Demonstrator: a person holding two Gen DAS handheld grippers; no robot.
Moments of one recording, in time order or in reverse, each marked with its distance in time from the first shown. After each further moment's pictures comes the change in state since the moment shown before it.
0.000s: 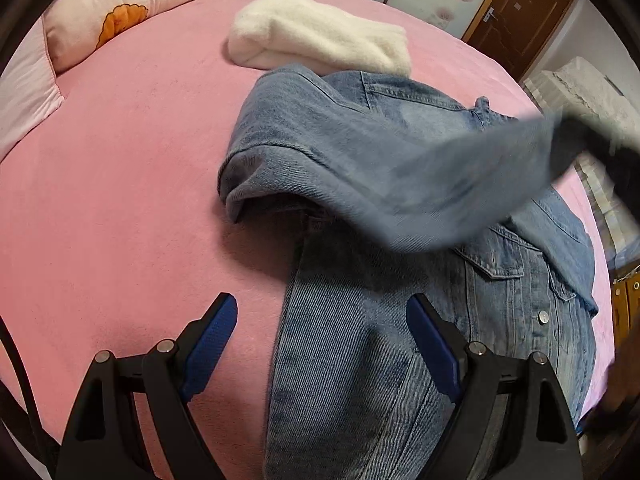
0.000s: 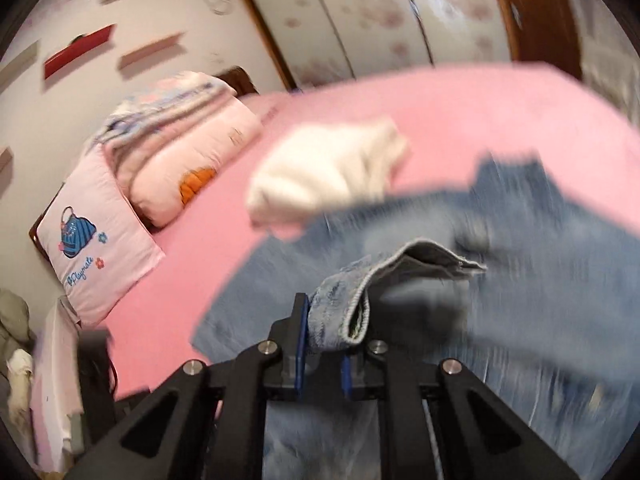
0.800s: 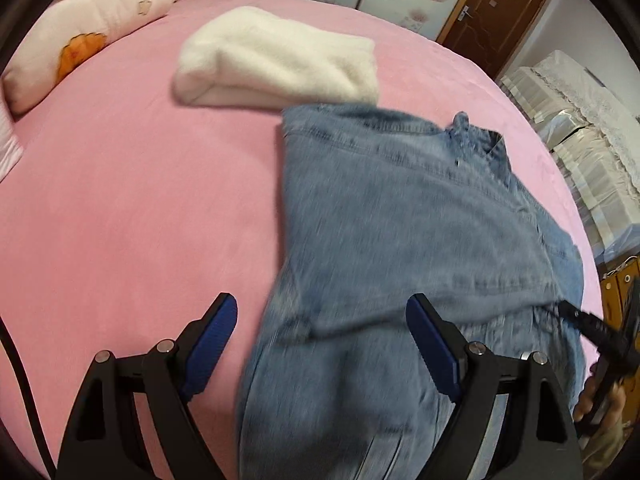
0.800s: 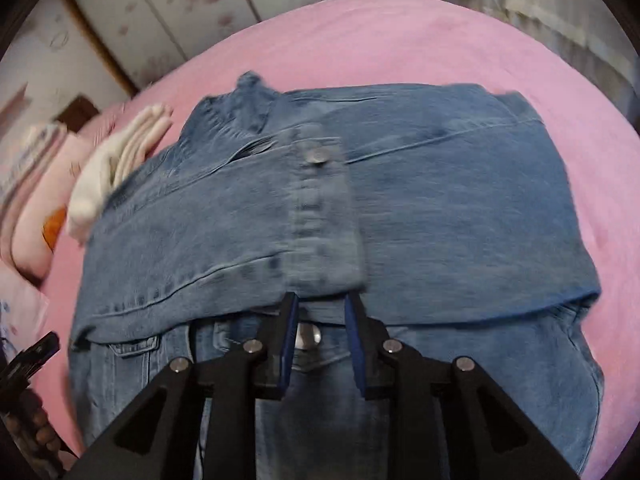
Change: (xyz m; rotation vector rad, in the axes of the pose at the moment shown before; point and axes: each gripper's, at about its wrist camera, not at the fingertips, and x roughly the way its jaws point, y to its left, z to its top) left arm 0.033 -0.034 0.073 0.072 -0.014 -0.069; right arm -0.071 -0.254 -0.093 0.417 0.157 -0.368
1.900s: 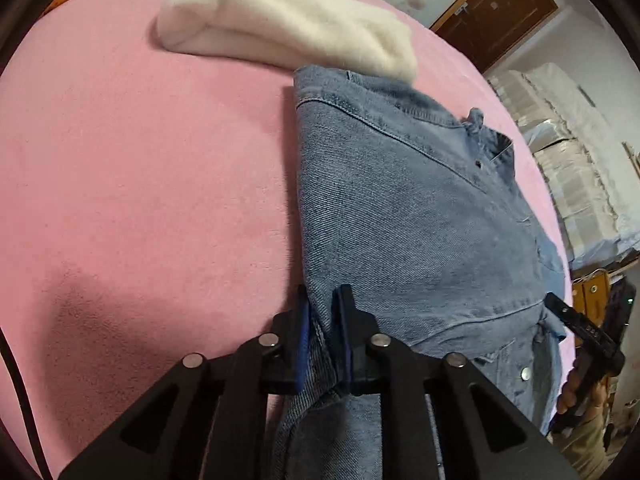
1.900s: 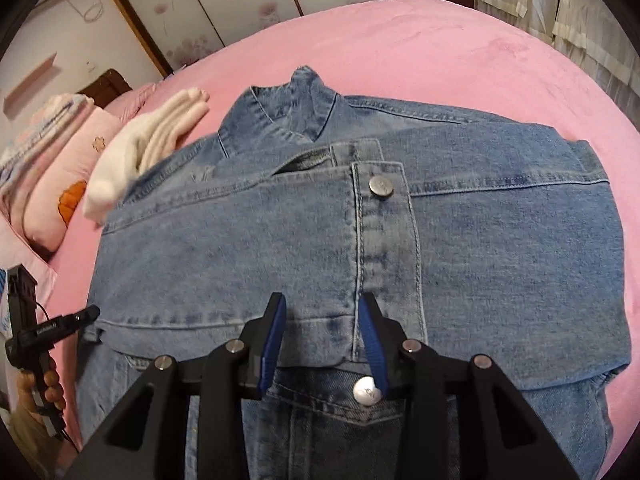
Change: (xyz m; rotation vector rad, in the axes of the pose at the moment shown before) left arm 0.060 0.045 0.009 -0.072 0.100 -0.159; right arm 0.025 0.050 0.015 -0.150 0.022 0.052
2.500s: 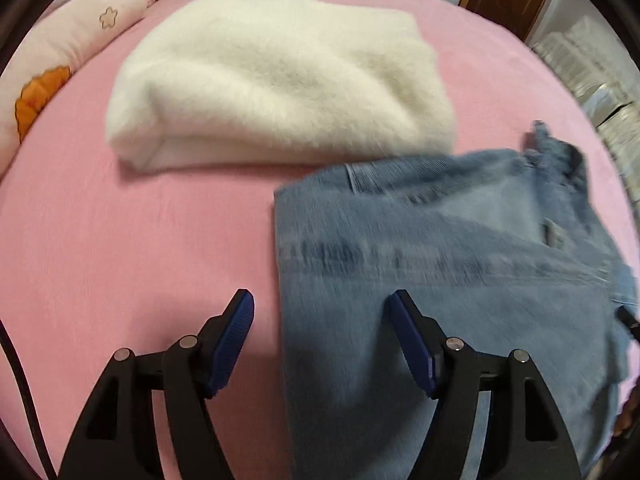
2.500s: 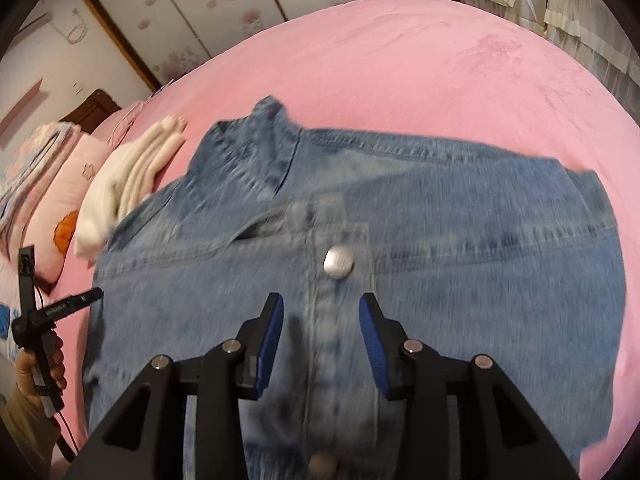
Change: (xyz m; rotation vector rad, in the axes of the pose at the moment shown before) left arm 0.048 -0.048 0.111 0.123 0.003 0.335; right arm 0.019 -0.040 0.060 0.072 -0.005 0.018
